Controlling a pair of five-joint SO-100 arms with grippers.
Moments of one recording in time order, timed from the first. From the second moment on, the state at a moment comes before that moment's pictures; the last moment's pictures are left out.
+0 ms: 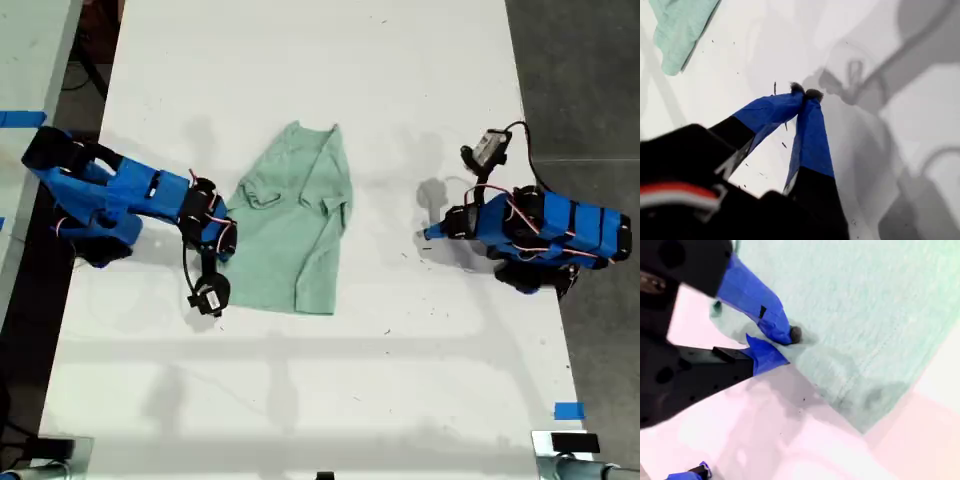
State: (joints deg) arm 0 3.0 99.8 111.2 80.1 -13.4; arm 1 16.3 200.4 176.9 77.0 -20.1
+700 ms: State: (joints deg) arm 0 -1.4 61.3 59.5 87.0 1.8; arm 1 16.3 200.4 176.9 77.0 -20.1
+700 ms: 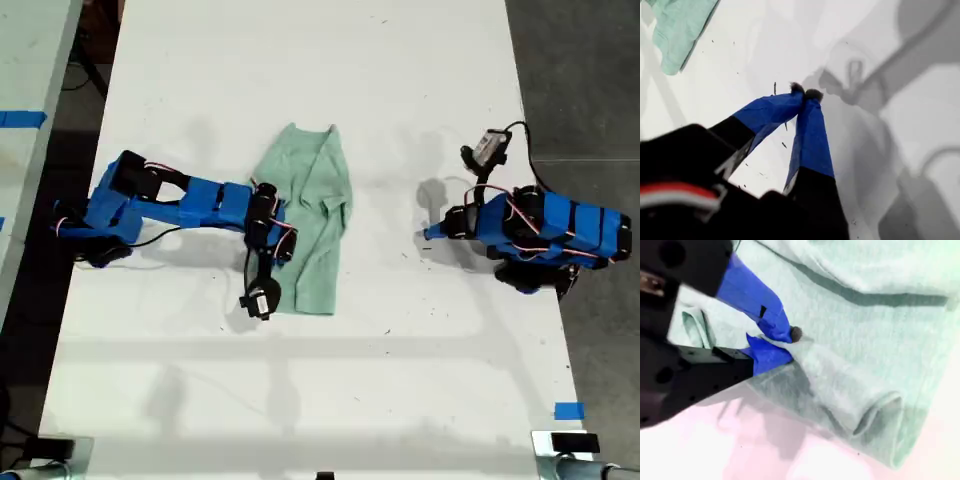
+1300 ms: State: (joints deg) arm 0 -1.7 66.0 61.5 83.6 3.4; arm 1 16.3 200.4 176.9 77.0 -20.1
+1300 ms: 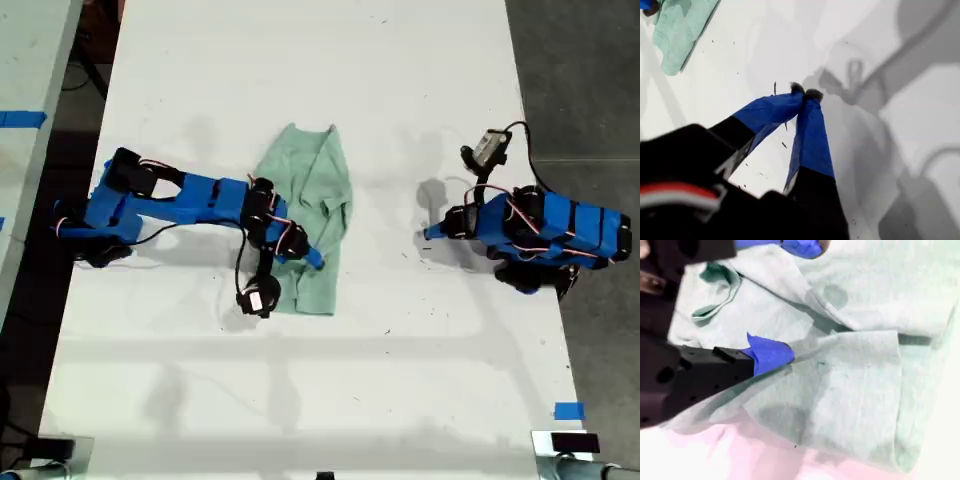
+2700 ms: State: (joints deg) arm 0 -33.9 205.0 183.3 61.0 17.8; arm 1 16.5 200.4 176.9 77.0 -20.3
